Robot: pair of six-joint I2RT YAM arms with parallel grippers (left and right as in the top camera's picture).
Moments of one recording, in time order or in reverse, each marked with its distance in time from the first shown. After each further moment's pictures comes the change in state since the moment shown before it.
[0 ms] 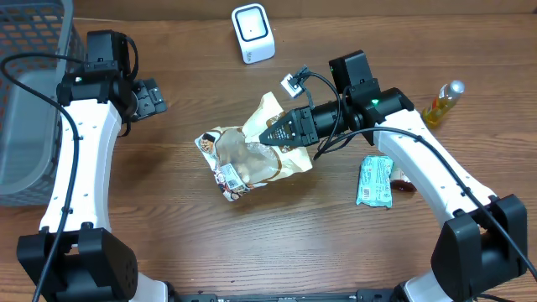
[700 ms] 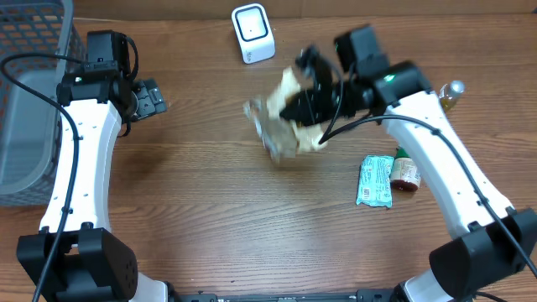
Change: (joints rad) left arm 0.000 0.000 0.000 -0.002 0.000 0.000; right arm -0.001 0.016 0.357 -0.385 0.638 -0.083
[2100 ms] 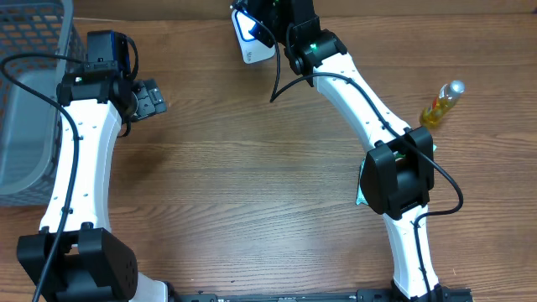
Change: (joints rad) left arm 0.000 0.000 0.000 -0.001 -0.003 0.000; right arm 0.085 0.589 0.450 0.798 0.543 -0.679
